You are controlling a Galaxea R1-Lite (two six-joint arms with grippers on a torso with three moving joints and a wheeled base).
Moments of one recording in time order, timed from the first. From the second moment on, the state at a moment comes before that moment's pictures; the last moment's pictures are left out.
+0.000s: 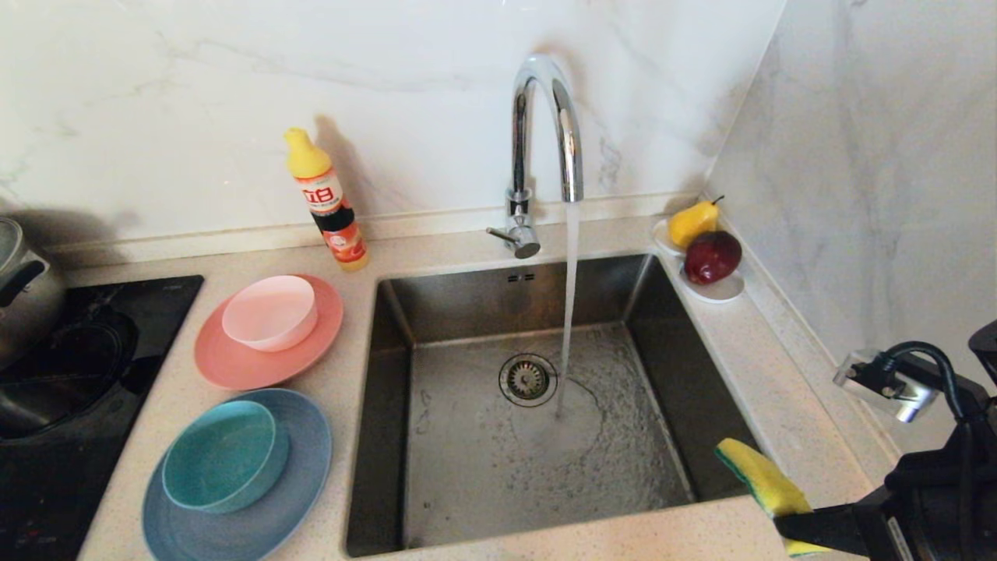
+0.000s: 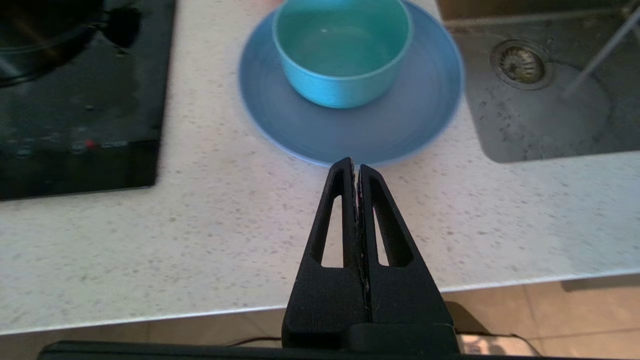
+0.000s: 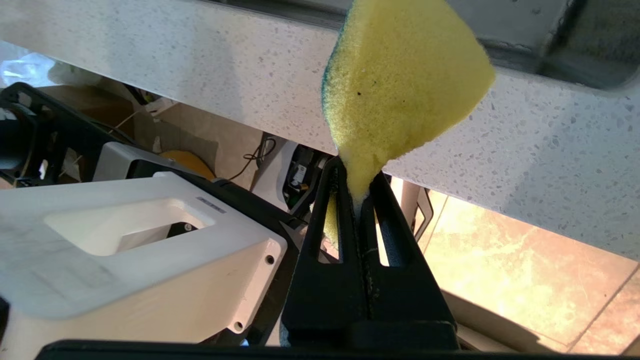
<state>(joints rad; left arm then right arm) 0.00 0.00 -0.10 0.23 0.02 0.03 0.60 1.23 -0.87 0.43 0.09 0.34</state>
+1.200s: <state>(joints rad) 0.17 1.32 -1.08 0.43 0.13 -0.23 0.55 1.28 -0.90 0.42 0.09 0.33</state>
